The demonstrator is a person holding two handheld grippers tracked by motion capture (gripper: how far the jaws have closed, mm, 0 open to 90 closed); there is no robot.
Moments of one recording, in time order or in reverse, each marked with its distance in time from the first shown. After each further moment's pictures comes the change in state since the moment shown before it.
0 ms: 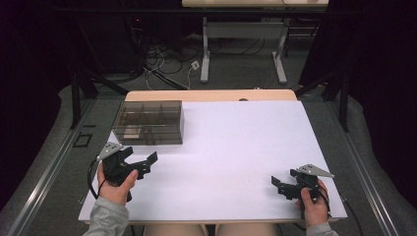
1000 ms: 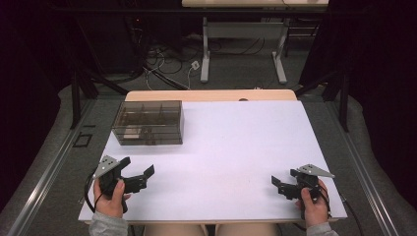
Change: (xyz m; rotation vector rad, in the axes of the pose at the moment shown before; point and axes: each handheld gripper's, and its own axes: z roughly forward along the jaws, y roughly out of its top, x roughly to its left) left arm 0.009 -0.035 -0.014 -0.026 -0.026 0.071; right arm -0.001 0.000 0.000 -0.002 -0.004 -0.002
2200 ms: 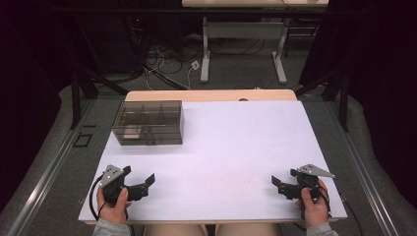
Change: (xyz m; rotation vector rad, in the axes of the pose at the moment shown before) left arm 0.008 -0.033 0.008 0.041 0.044 0.005; right arm 0.001 0.001 -0.001 -0.003 0.001 0.005
